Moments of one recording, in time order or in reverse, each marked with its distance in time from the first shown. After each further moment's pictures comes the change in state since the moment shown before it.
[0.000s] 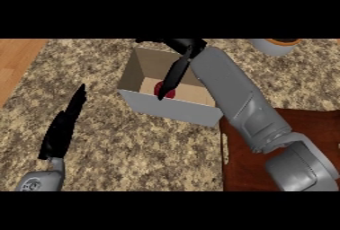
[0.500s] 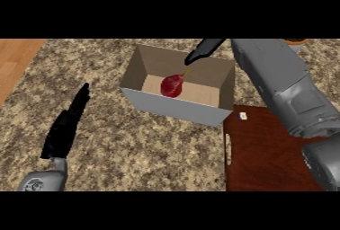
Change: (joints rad) left arm -0.002 -0.012 -0.015 -0.021 0.005 -0.008 -0.003; right arm -0.052 -0.179 -0.167 0.076 -0.149 0.057 0.112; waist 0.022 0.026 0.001
